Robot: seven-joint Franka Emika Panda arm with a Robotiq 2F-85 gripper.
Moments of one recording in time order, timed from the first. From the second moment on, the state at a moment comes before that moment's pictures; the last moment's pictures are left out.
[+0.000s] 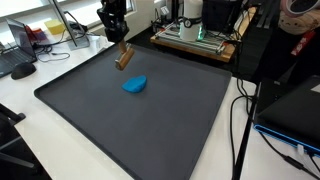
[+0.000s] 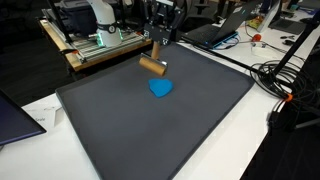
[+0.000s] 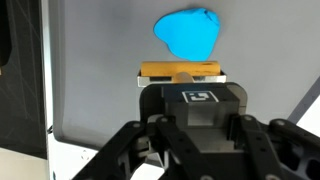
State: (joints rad) arm 0.01 0.11 -0.03 -1.97 -0.20 2.03 1.37
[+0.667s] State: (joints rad) arm 0.01 0.14 -0.04 -1.96 -0.20 2.03 1.37
